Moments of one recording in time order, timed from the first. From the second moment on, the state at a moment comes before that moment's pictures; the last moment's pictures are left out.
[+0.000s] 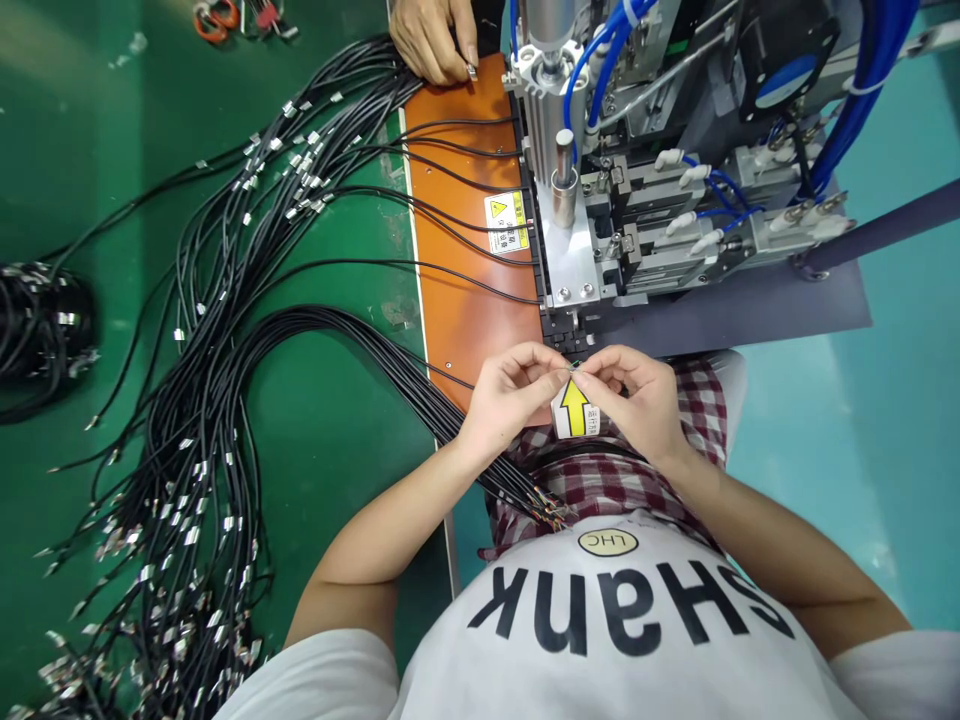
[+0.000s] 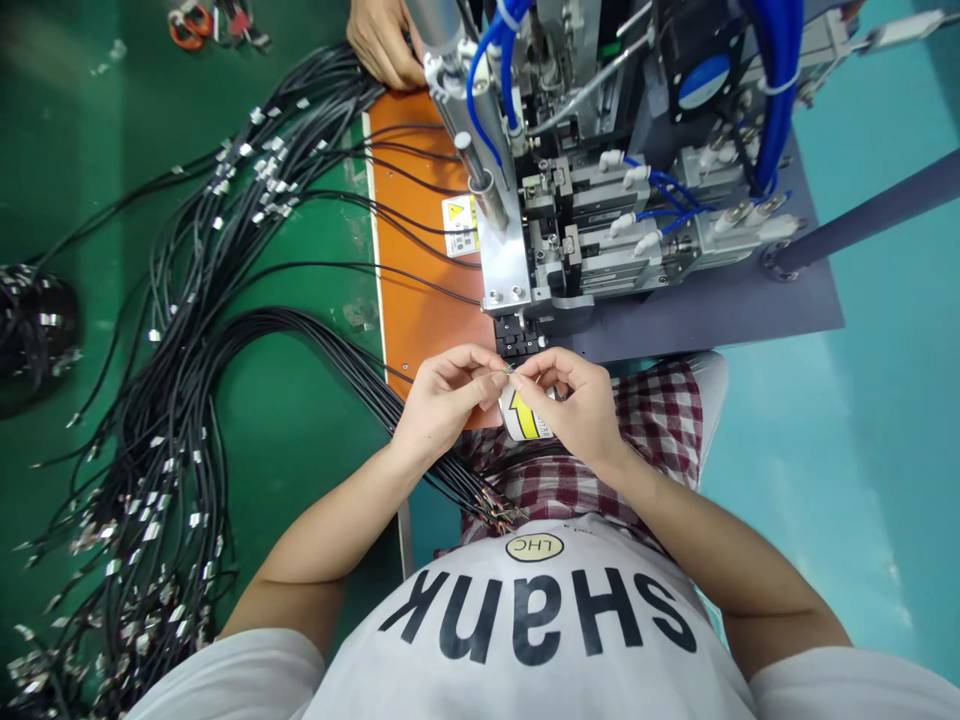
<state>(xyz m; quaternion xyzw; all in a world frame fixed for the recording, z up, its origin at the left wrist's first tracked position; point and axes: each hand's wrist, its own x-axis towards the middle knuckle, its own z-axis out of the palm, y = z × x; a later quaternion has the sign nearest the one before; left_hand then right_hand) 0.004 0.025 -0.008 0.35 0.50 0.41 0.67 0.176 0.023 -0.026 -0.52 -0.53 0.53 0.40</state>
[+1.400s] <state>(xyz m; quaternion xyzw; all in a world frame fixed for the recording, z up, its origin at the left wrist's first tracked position) 0.003 0.025 -0.007 0.36 0.49 0.40 0.68 0.198 0.041 -0.016 -0.43 -0.65 0.52 0.35</state>
